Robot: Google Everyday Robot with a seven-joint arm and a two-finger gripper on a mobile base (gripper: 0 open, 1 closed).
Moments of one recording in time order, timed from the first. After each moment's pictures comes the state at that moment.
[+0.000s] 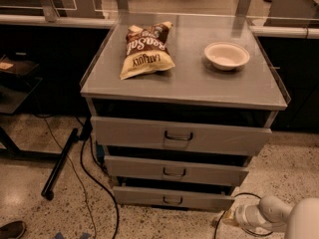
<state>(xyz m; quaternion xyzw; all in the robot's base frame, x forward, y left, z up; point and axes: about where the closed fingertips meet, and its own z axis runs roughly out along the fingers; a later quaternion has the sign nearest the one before) 0.474 -0.321 0.172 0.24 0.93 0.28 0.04</state>
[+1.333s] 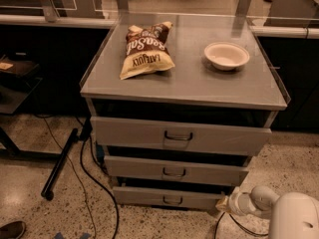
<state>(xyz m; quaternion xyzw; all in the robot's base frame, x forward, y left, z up) 0.535 -0.310 0.163 0.29 0.91 0.29 0.06</state>
